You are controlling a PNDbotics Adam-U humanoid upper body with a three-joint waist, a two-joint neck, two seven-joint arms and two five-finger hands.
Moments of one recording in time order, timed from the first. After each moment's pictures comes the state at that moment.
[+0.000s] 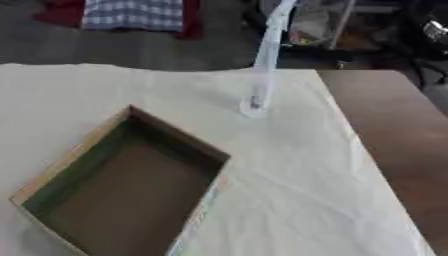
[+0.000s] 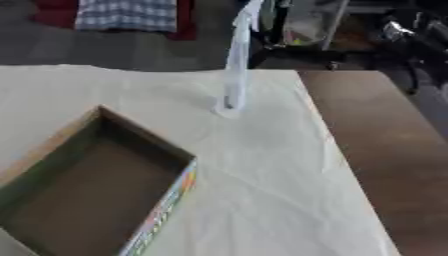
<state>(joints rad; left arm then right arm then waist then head) -0.33 0.41 0.35 -1.95 0.34 0.02 0.34 -0.73 -0.94 0.10 -1.26 -0.45 0.11 -0.04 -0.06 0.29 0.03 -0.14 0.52</state>
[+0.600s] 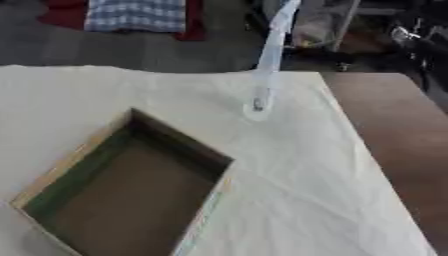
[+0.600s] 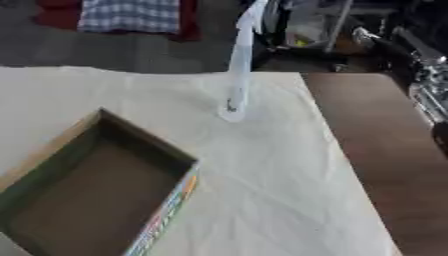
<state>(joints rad) -0.35 0.40 0.34 -1.95 0.35 0.02 0.32 -0.82 -0.86 0.15 -1.22 -0.40 0.13 -0.02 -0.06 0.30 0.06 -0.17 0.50</state>
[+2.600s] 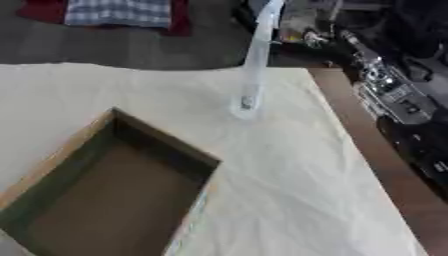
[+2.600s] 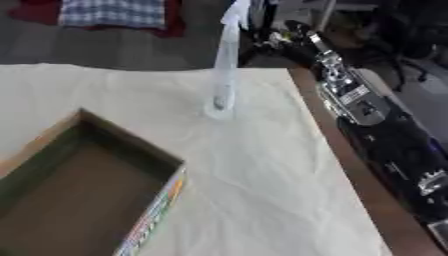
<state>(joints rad) -0.39 0.39 0.32 -1.96 0.36 0.04 0.29 -0.97 -0.72 0.23 -1.15 -0.30 0.17 -0.11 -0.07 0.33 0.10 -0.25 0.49</state>
